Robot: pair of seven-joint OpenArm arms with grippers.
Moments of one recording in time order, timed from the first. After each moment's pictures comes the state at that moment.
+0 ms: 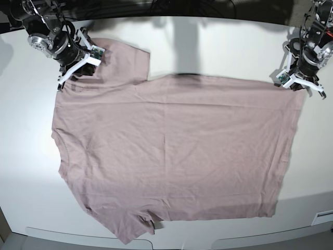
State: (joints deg) left arm 20.1 -34.7 9.2 82.9 26.0 -21.7 16.9; right arm -27.1 40.0 -14.1 95.0 -33.3 31.3 -11.2
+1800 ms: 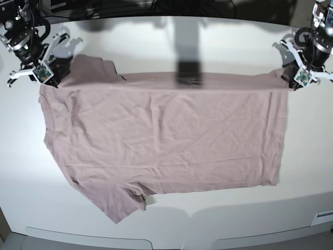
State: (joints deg) left arm 30.9 -36.6 -1.0 95.6 -2.1 -9.7 6.1; right arm -41.4 37.1 16.5 107.0 1.6 22.1 -9.9
